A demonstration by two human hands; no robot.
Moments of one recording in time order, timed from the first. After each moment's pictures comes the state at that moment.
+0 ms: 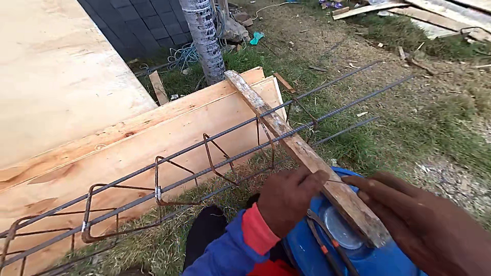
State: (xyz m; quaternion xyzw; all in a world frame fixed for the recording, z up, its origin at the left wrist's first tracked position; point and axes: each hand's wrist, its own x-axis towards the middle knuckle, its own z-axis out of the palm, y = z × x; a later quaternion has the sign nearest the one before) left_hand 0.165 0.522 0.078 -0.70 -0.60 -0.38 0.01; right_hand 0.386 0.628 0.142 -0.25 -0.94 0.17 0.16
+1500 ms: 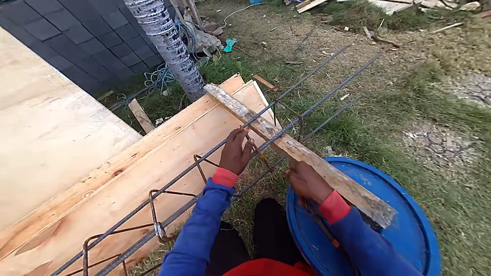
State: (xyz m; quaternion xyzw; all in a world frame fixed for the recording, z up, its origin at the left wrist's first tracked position) left_hand -0.001 0.587 0.020 -0.61 -0.73 -0.31 -0.07; right_hand 0.243 0.637 0.037 -0.51 -0.69 0.51 -0.07
